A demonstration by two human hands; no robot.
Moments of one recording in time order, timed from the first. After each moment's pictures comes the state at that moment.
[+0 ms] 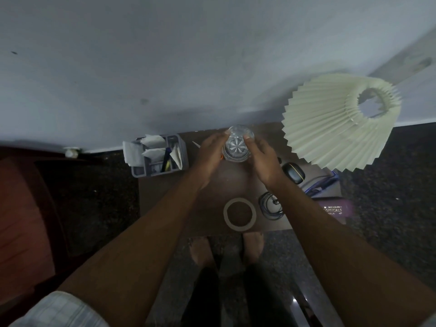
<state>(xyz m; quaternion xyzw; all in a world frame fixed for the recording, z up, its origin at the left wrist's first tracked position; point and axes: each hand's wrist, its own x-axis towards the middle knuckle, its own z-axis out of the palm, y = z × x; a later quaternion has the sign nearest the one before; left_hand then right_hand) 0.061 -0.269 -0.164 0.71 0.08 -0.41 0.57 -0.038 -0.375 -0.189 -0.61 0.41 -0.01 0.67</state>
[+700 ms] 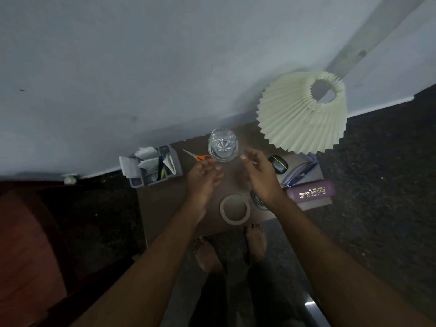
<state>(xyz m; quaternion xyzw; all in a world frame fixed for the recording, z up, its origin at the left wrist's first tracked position) -0.003 -0.229 -0.126 0.70 0.11 -0.41 0.57 -0.097 -0.344 -0.148 -0.59 0.45 -0.09 0.66</state>
